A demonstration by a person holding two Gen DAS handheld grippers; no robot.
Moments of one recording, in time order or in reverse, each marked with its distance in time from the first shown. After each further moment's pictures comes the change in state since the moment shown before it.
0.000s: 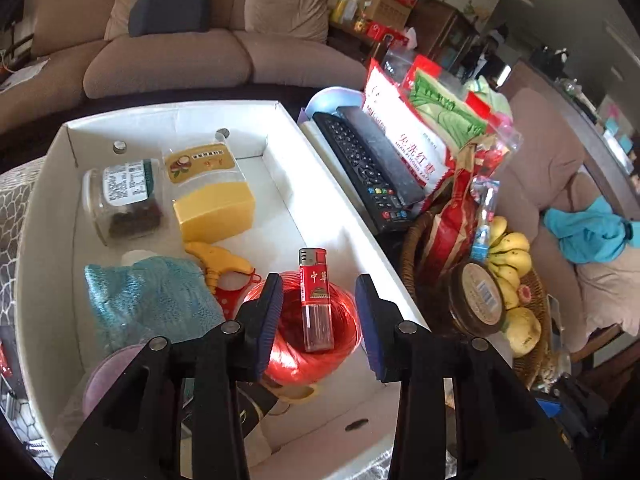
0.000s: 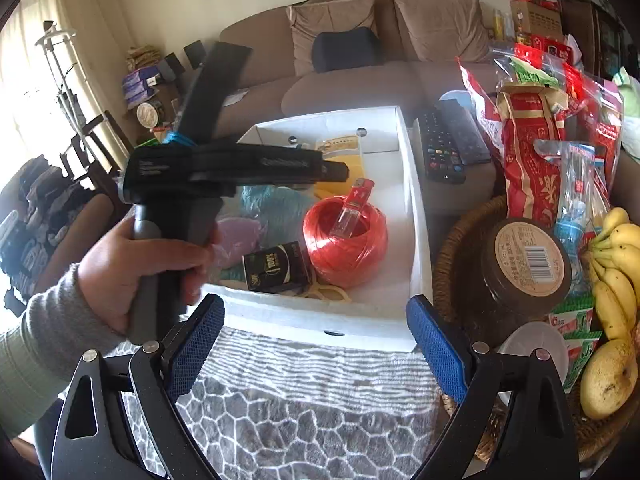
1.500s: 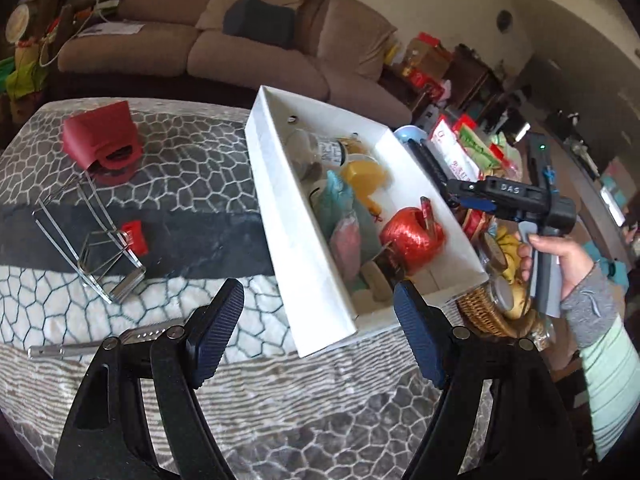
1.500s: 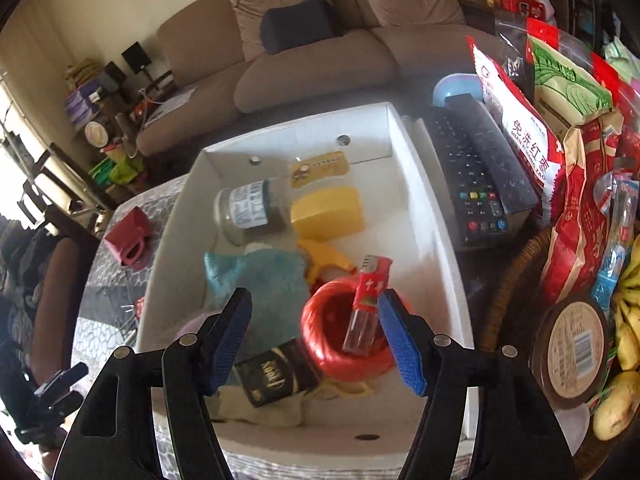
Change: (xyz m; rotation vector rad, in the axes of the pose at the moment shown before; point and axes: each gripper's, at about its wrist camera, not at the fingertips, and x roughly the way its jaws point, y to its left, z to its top) left arm -0.148 0.147 -0.100 -0.152 -0.091 0.026; right arm 0.118 -0.015 0.120 0.176 0.137 -0.128
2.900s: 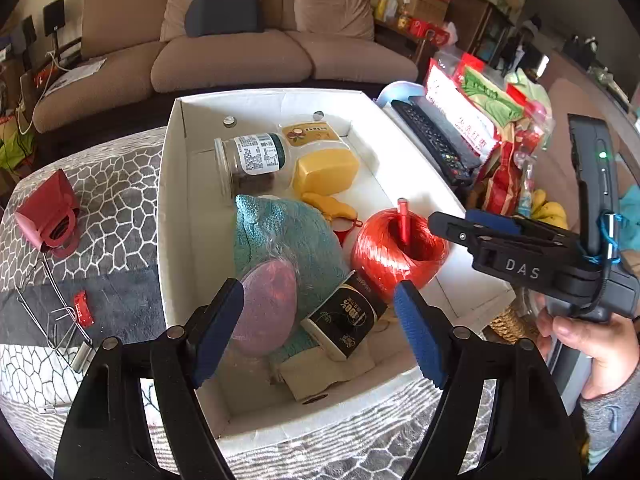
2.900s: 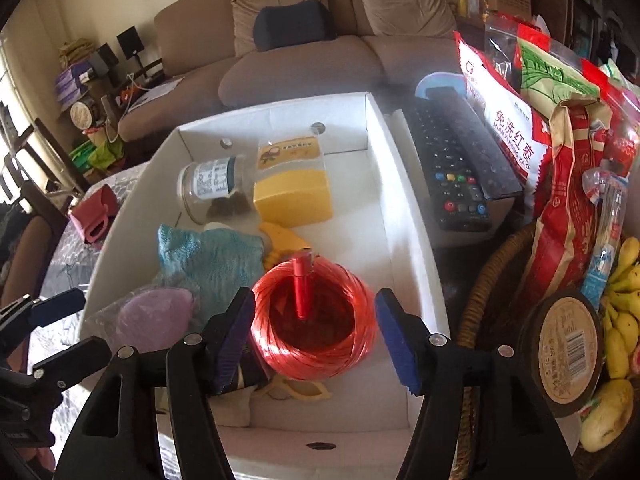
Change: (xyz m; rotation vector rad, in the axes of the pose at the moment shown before) left arm 0.090 -0.112 0.030 0.157 0.112 0.187; right arm -0.002 -0.008 -0.038 -0.058 -0.058 -0.050
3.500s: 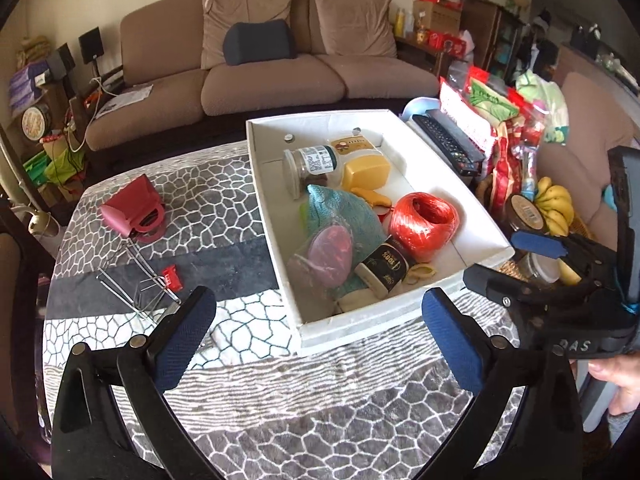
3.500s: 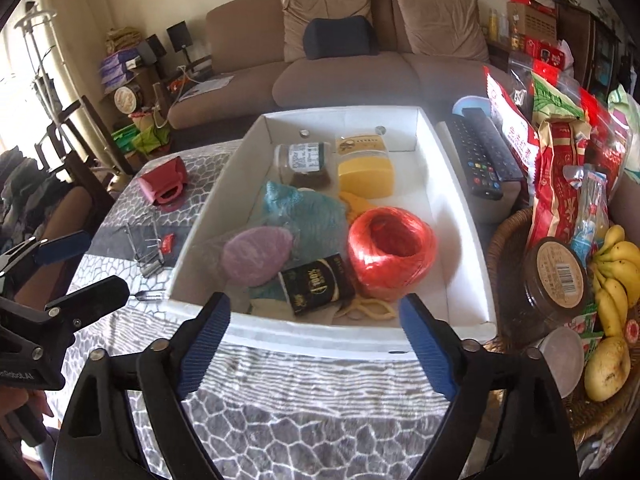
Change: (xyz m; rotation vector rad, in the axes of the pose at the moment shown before) left arm -0.118 0.025 -0.056 0.014 -0.082 0.159; right arm -0.091 0.084 -0.070 -0.121 -0.053 0.077
